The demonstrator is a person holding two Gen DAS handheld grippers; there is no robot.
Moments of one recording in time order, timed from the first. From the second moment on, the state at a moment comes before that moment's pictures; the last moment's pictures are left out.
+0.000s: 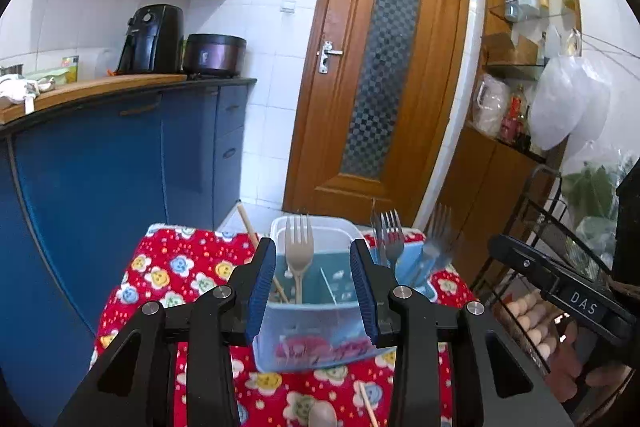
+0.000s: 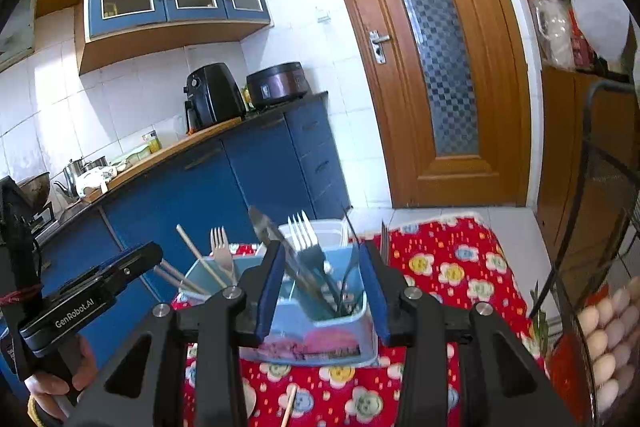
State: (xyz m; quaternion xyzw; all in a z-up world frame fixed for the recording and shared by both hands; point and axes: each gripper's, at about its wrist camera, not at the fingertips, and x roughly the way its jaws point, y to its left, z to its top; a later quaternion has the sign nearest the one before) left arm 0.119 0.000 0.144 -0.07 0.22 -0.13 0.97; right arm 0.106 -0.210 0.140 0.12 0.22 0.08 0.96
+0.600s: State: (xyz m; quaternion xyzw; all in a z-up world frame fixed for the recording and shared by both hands) left arm 0.093 0.014 0.098 -0.08 0.30 -0.13 0.94; right arm 0.068 -0.200 0.091 0.13 0.29 0.07 0.94
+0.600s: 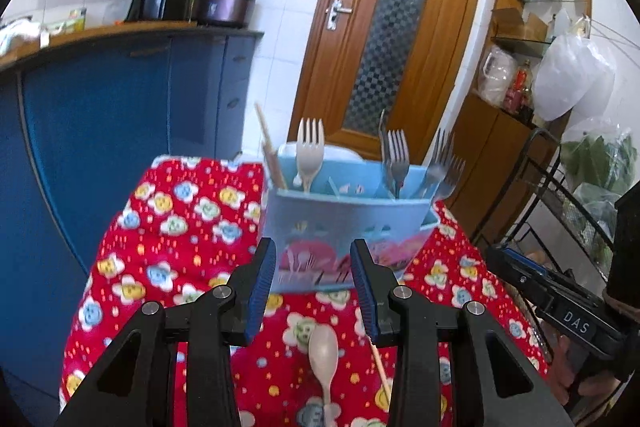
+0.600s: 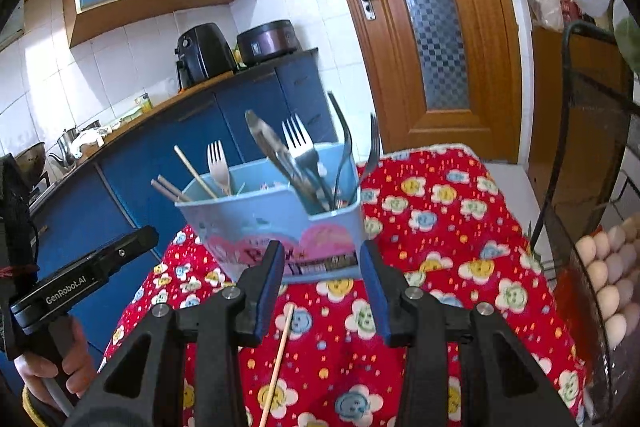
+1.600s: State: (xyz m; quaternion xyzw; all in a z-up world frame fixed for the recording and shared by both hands) left arm 0.101 0.005 0.012 -0.08 0.42 -0.13 0.89; right arm 0.059 -0.207 0.022 0.17 0.38 0.06 0.91
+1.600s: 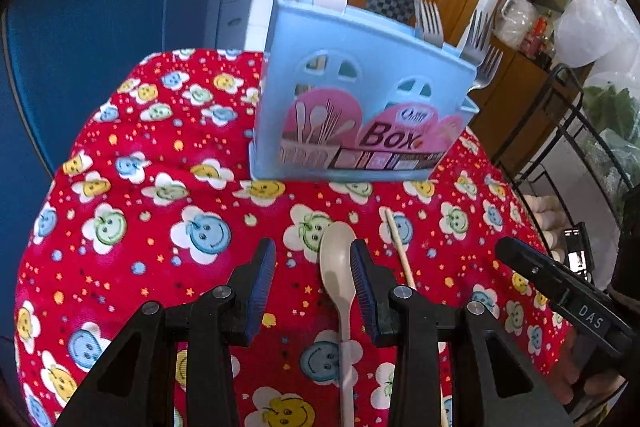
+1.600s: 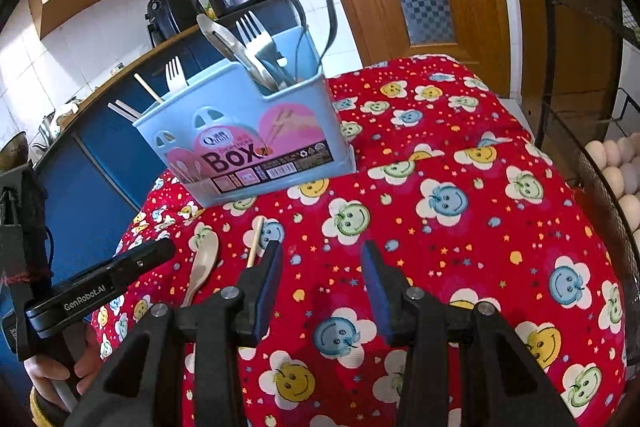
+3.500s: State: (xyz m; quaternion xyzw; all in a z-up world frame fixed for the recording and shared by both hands) left arm 0.107 0.068 0.001 -0.15 0.38 -0.04 0.91; right arm 0.086 -0.168 0.003 0.17 0.44 0.12 0.87
